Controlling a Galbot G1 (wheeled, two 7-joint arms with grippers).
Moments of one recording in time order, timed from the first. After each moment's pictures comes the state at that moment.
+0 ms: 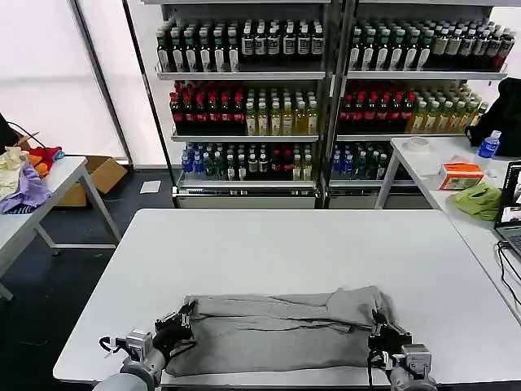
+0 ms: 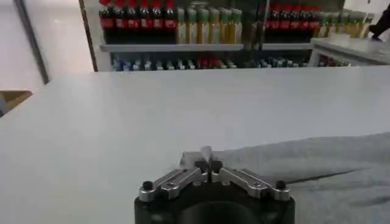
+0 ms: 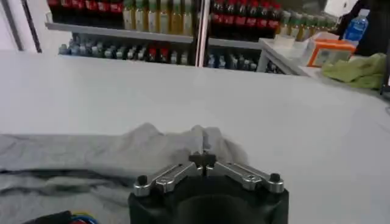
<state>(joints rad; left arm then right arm) 1.45 -1.16 -0.42 -2.00 -0.40 0.43 -0.06 -1.62 1.19 0.49 2.17 0.33 -0.51 0.30</state>
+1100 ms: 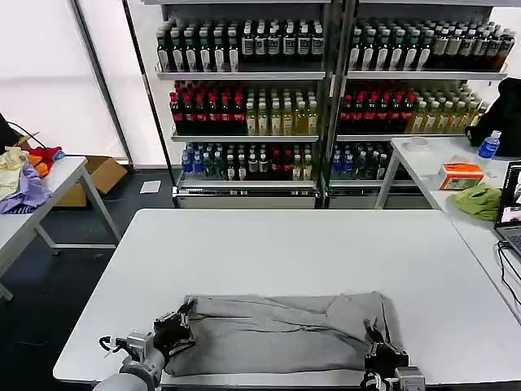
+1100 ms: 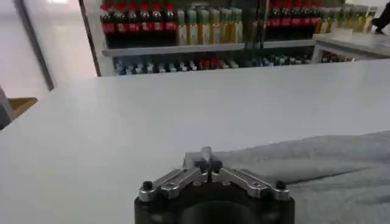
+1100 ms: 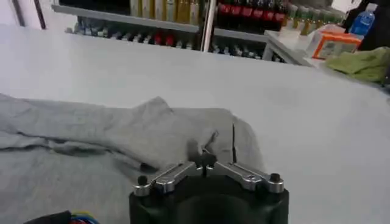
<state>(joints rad) 1.45 -1.17 -0.43 -1.99 -0.34 0.44 -0.05 -1.71 1.19 0.46 2.20 0.26 -0.46 0.31</state>
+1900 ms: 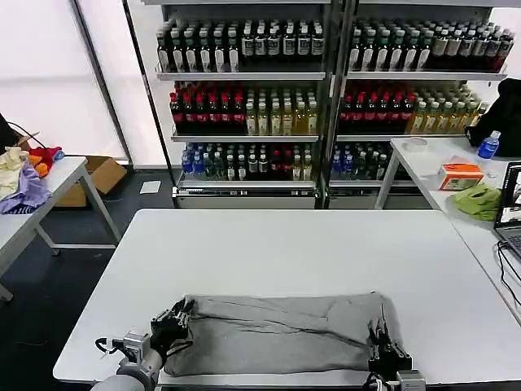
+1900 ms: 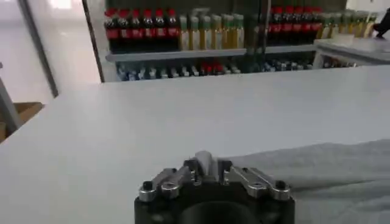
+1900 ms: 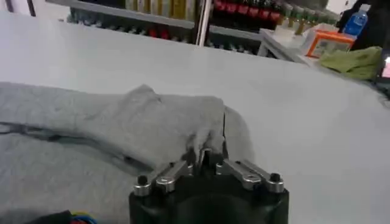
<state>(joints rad) 1.47 -1.18 -0.45 -2.03 -0.34 0.42 -0.05 -1.71 1.19 0.48 2.16 0.26 -0.44 0.31</state>
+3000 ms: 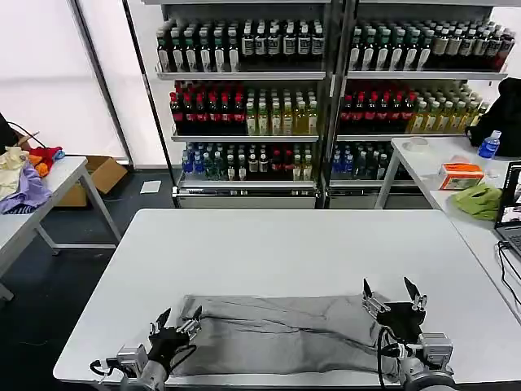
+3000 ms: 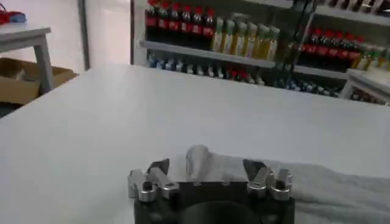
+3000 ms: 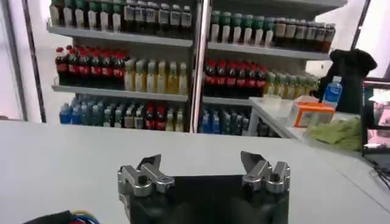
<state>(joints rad) 1.57 -1.34 -0.48 -2.10 -0.39 0.45 -0.16 -1.58 1.14 0.52 2.31 0.35 -0.43 0.34</state>
